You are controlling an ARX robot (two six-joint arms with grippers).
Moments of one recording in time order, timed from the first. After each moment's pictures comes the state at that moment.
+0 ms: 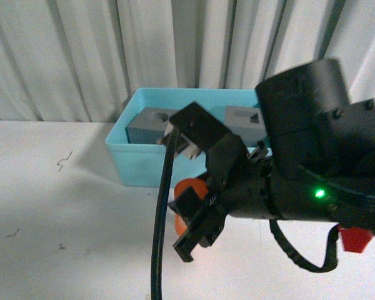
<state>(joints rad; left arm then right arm) 0.00 0.01 0.01 0.00 0.00 -0.01 0.48 2.03 0.96 0.46 -0.36 -0.33</state>
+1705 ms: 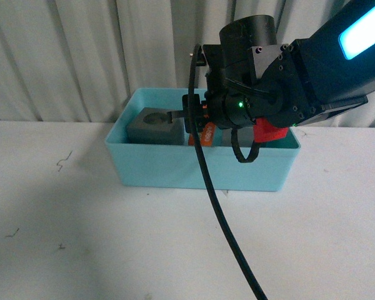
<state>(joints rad) 0.00 0.01 0.01 0.00 0.00 -0.01 0.41 2.40 1.65 0.27 -0.01 0.09</state>
